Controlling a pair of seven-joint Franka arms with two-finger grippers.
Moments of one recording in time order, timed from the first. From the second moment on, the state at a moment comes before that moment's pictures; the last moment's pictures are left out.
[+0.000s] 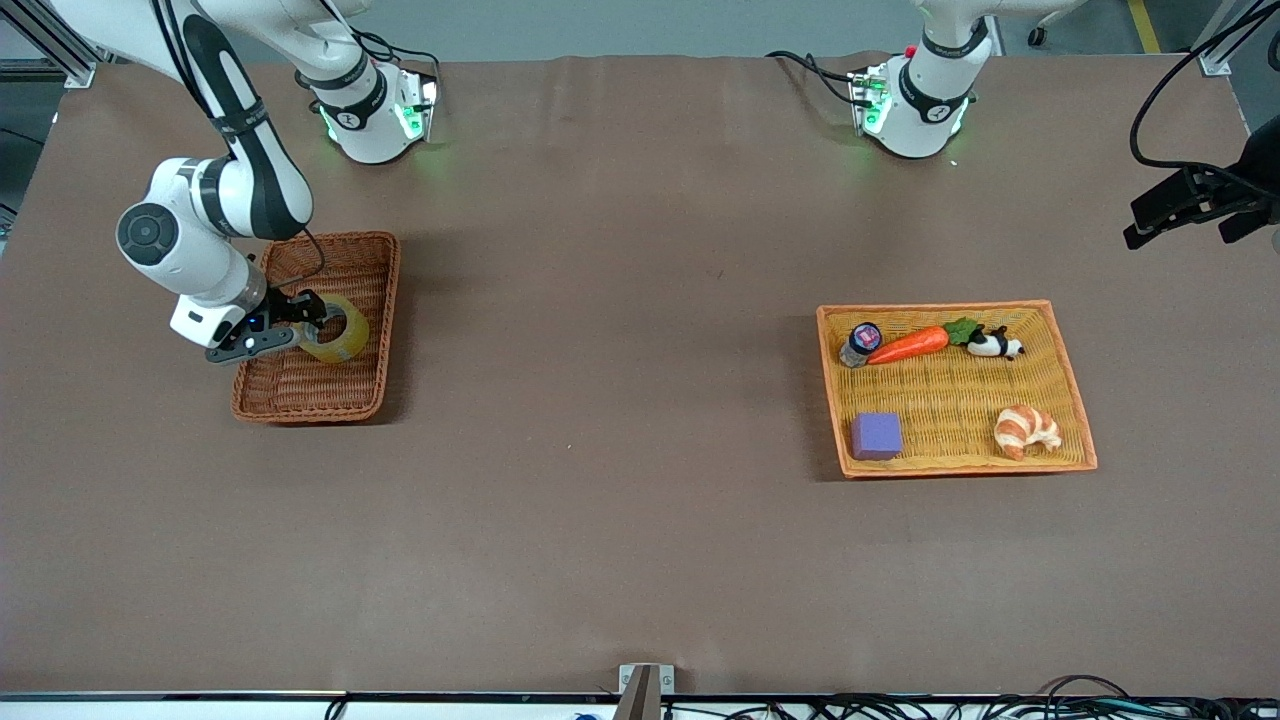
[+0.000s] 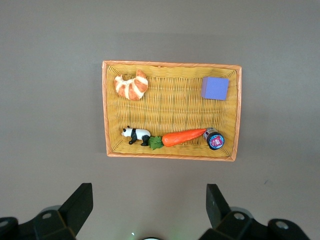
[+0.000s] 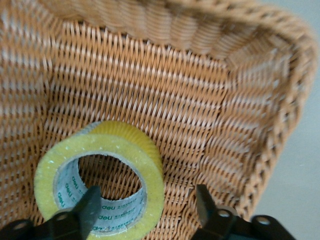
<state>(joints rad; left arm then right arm) -0.05 -0.01 0.02 -1.48 0.00 1.46 -0.07 0.16 0.10 -0.25 -2.47 -0.06 2.51 -0.34</state>
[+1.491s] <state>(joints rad) -0.05 -0.01 0.01 -1.48 0.00 1.46 -0.08 0.01 0.04 -0.12 -1.42 0.01 1.47 0.05</state>
